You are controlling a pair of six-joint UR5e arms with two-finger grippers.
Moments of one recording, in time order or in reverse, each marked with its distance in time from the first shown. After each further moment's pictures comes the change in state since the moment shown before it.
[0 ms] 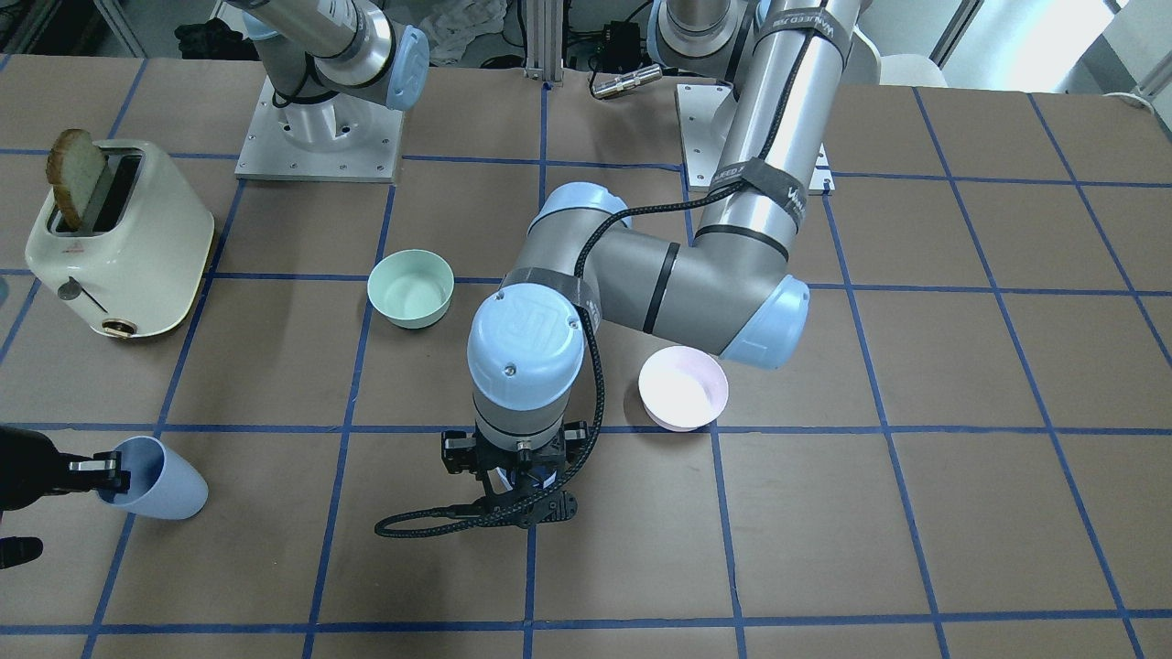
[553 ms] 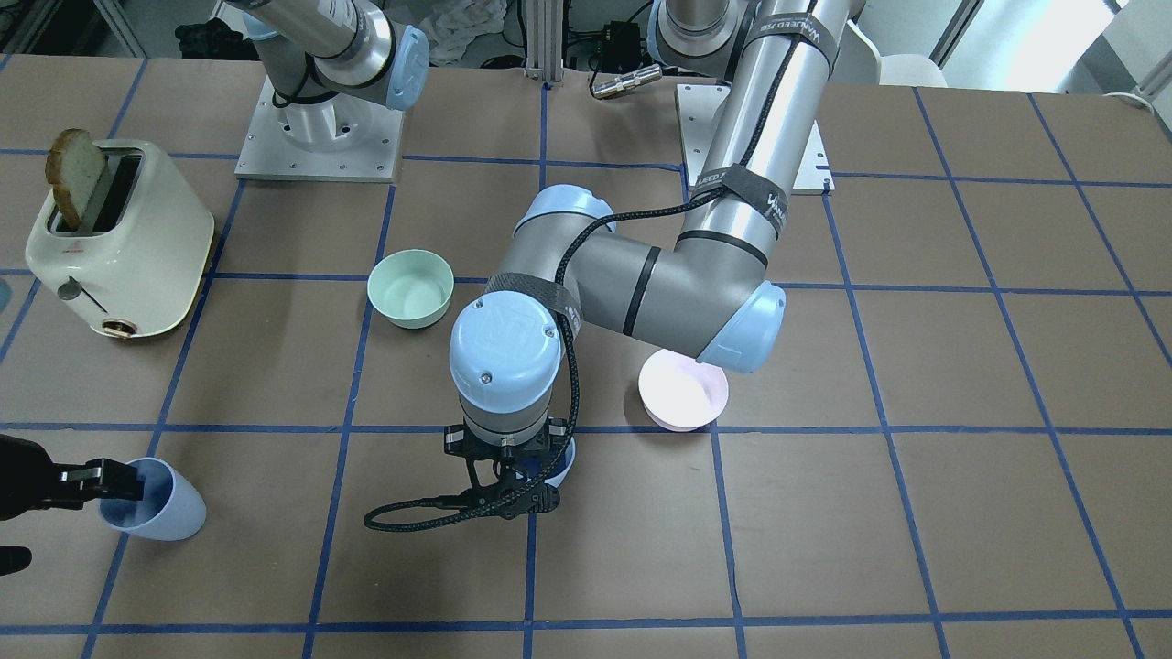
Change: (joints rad) left arm -0.030 -0.044 -0.018 -0.001 0.004 -0.002; right arm 0.000 0.007 0.003 -0.074 0.014 -0.002
